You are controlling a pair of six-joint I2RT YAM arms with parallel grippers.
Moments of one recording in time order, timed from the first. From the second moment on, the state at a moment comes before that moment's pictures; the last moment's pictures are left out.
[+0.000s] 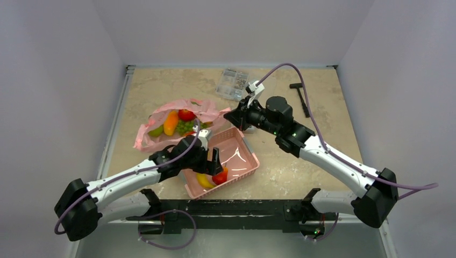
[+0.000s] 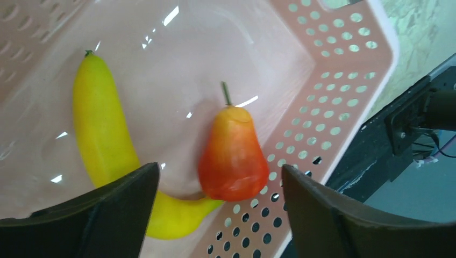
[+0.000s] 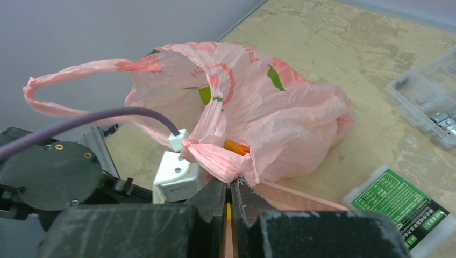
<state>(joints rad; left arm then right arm) -0.84 1.07 0.56 -0.29 0.09 -0.62 0.76 1.22 1.02 0.04 -0.19 0.33</state>
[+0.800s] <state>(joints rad) -0.82 0.75 0.85 -0.53 -0.49 -0.57 0.76 1.20 1.03 0.03 -0.17 0.40</state>
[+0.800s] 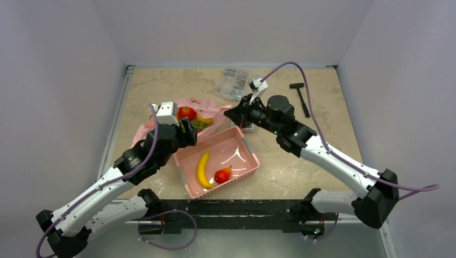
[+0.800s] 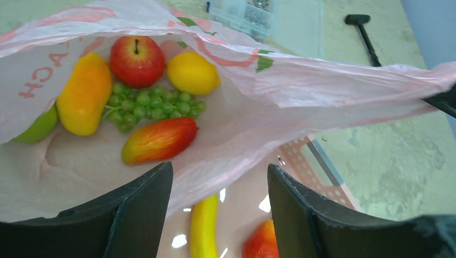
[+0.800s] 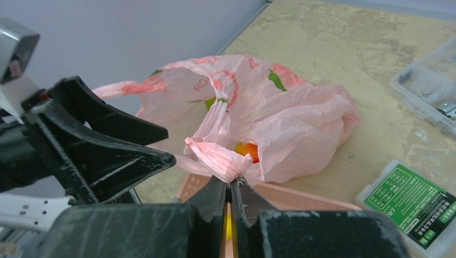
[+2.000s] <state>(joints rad) -0.41 1.60 0.89 0.05 -0.17 -0.78 0.76 1.38 1.20 0.09 -0.12 0.60</state>
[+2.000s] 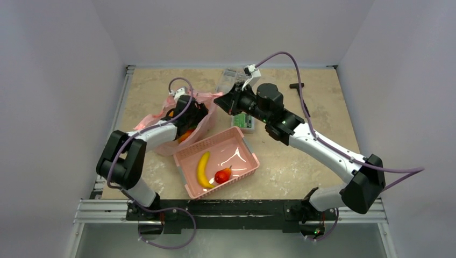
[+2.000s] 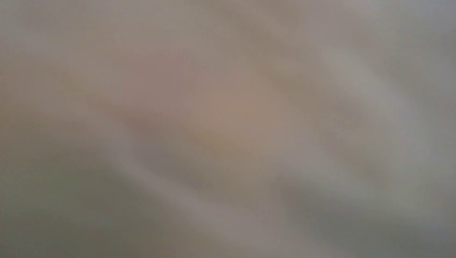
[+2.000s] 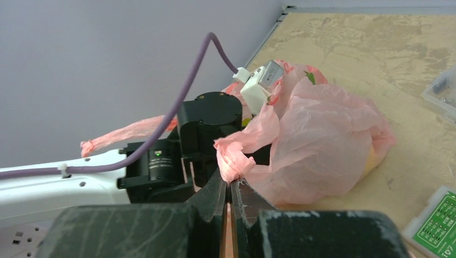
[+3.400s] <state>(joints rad) -0.30 1.51 0.80 0.20 -0.07 -0.85 0.75 1.22 1.09 0.04 -0.09 0.44</state>
